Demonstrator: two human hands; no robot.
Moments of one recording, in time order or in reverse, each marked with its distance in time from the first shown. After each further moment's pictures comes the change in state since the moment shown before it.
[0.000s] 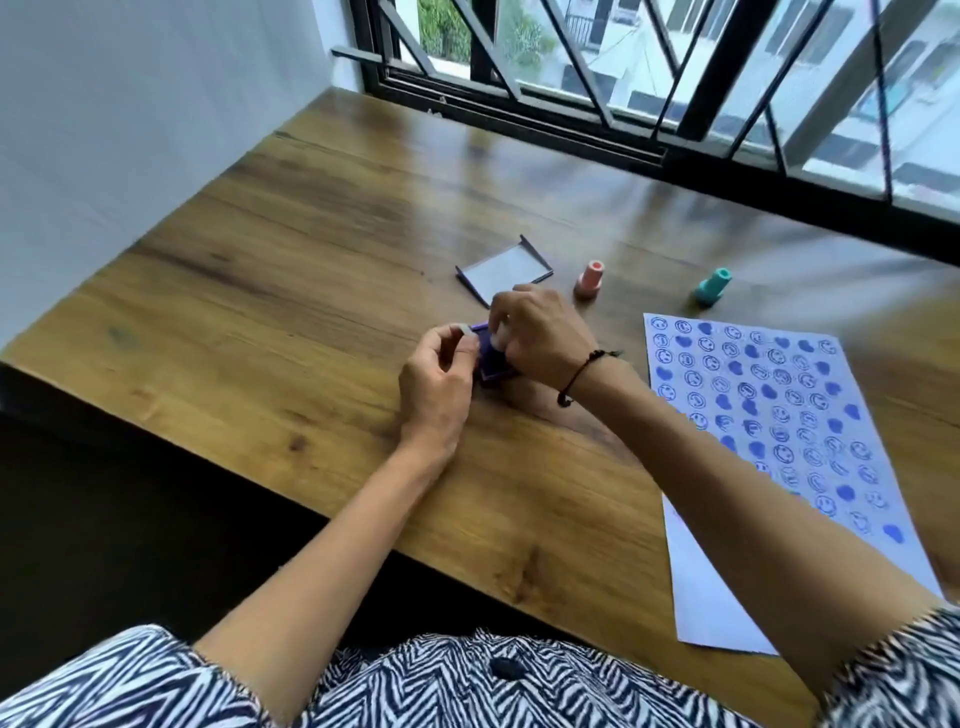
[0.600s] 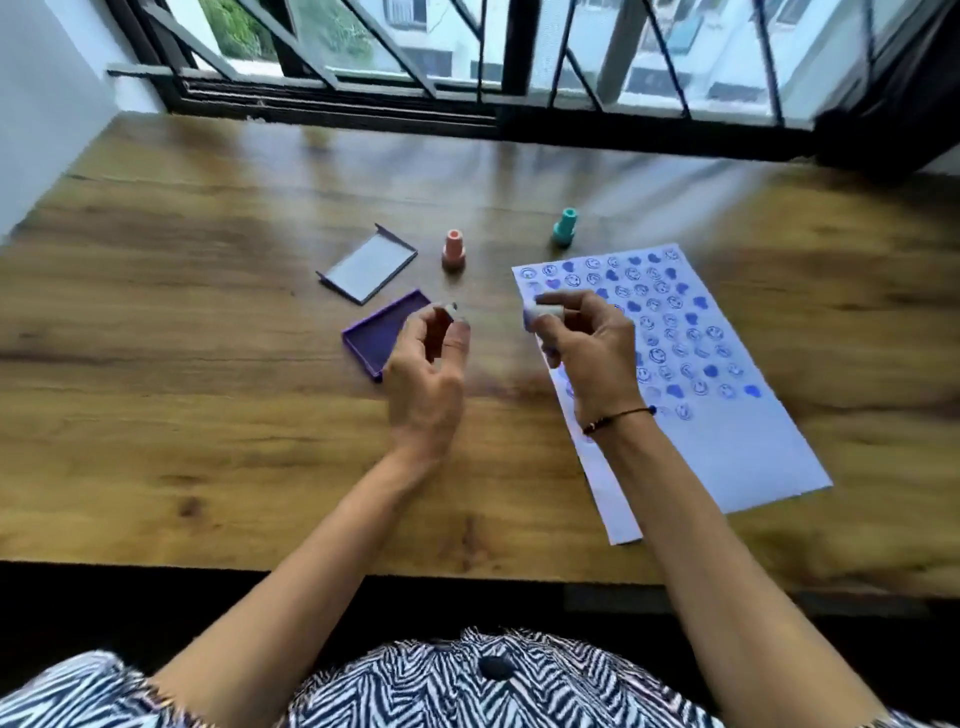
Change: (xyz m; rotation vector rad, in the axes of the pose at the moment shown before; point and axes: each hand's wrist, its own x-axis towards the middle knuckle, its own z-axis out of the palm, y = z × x) left_hand -0.045 0.022 0.048 0.093 -0.332 0.208; right_hand -0.117 0.042 -0.021 1.008 0.722 0.661
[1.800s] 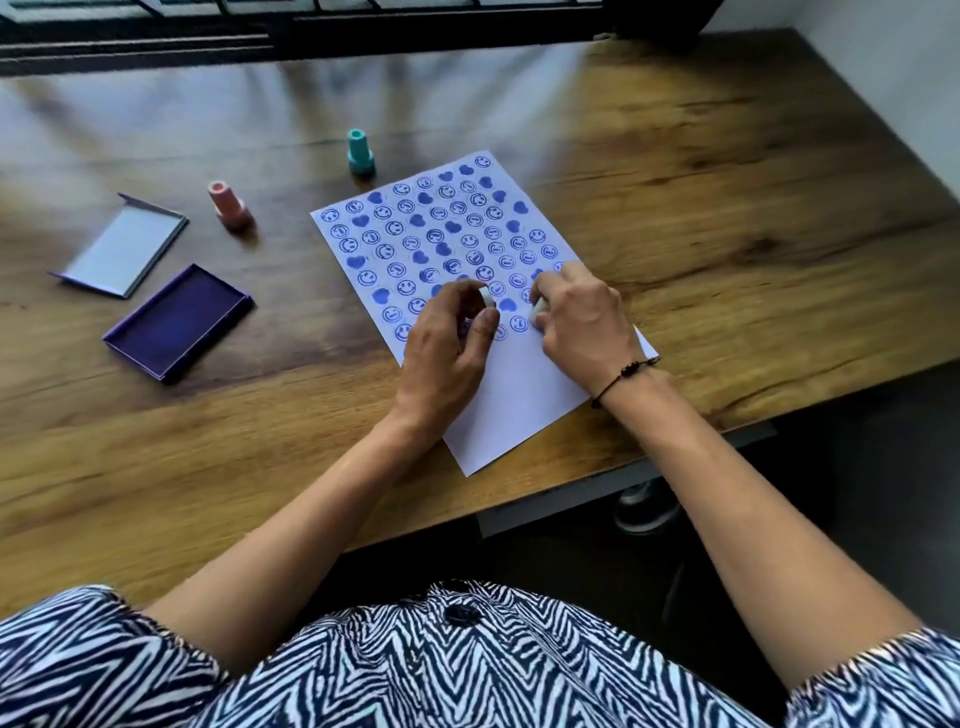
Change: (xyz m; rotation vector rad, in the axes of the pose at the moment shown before) left_hand -0.063 0.015 0.112 0.220 -0.589 0.190; right_hand -0.025 0.020 -0.144 -1.253 0.031 -0.185
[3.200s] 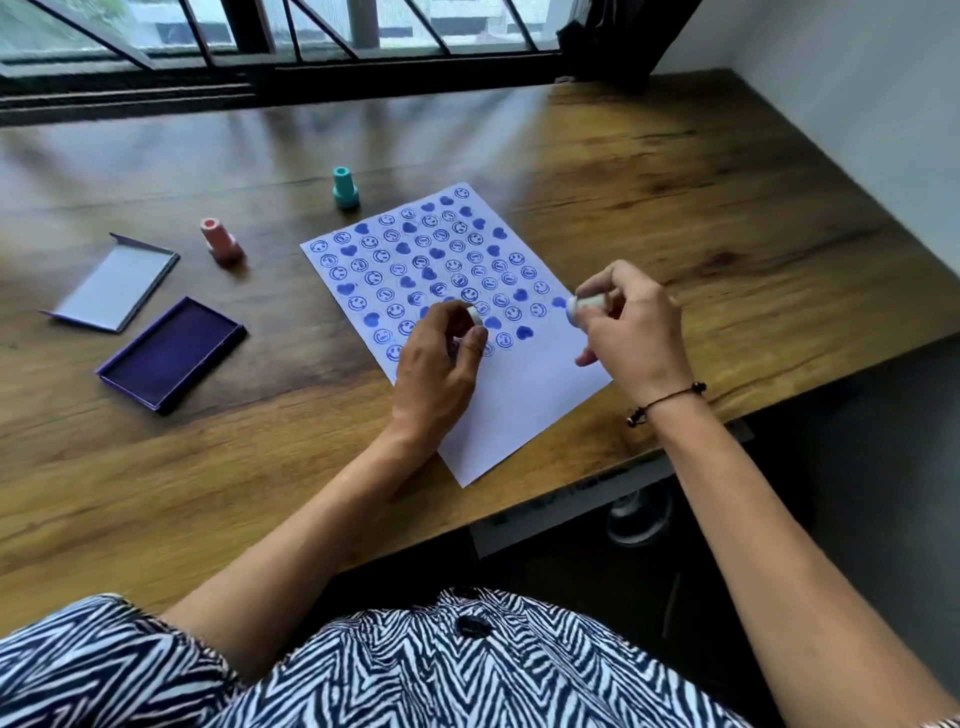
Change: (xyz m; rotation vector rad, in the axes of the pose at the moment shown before) left_hand 0.001 -0.007 0.001 -0.022 0.010 0.041; right_hand -0.027 0.009 -0.038 0.591 0.264 0.367
